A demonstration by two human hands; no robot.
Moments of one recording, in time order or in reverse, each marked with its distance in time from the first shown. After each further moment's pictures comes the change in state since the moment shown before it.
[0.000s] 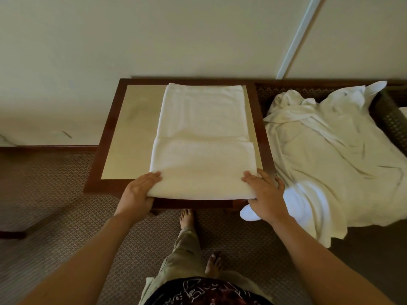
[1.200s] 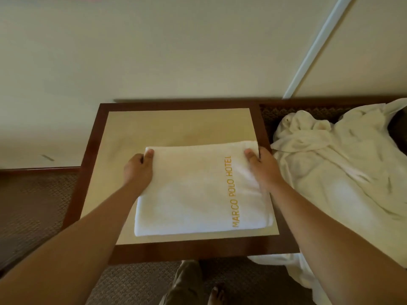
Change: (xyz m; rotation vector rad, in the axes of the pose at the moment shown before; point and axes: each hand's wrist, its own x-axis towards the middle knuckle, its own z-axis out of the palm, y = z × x) left_hand 0.250 0.003 -0.005 -0.229 0.181 -0.625; right_hand 0.240 0.012 -0.020 0.618 0.088 0.474
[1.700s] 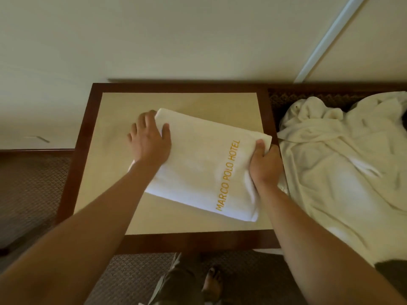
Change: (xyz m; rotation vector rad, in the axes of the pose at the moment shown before) left_hand 0.017 0.038 0.035 0.335 0.148 0.301; right_hand -0.005 -0.002 0.036 -0.038 0.309 0.233
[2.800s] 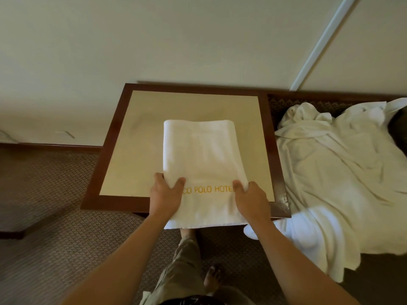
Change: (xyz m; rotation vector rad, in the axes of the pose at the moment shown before) left_hand -0.207 -0.025 -0.053 -0.459 -0.277 -0.487; right_hand -0.153 0.057 -0.060 -0.298 -0.399 -0.119
